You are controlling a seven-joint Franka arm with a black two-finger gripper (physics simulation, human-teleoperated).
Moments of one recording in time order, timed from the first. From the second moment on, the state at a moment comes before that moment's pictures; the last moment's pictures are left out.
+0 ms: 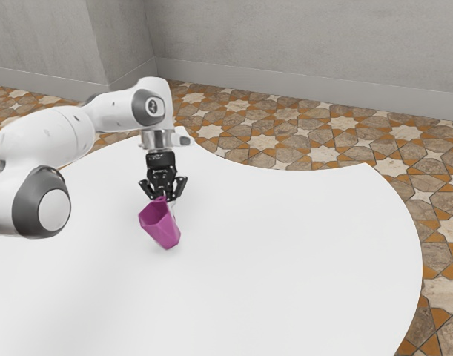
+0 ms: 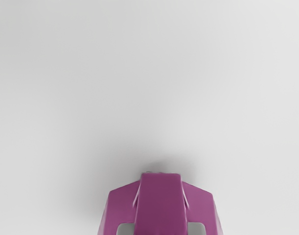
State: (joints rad) arm 0.19 0.96 -0.10 -0.89 -0.13 1.33 -0.12
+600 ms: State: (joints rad) arm 0.19 0.92 -0.10 -0.90 0.01 1.55 -0.12
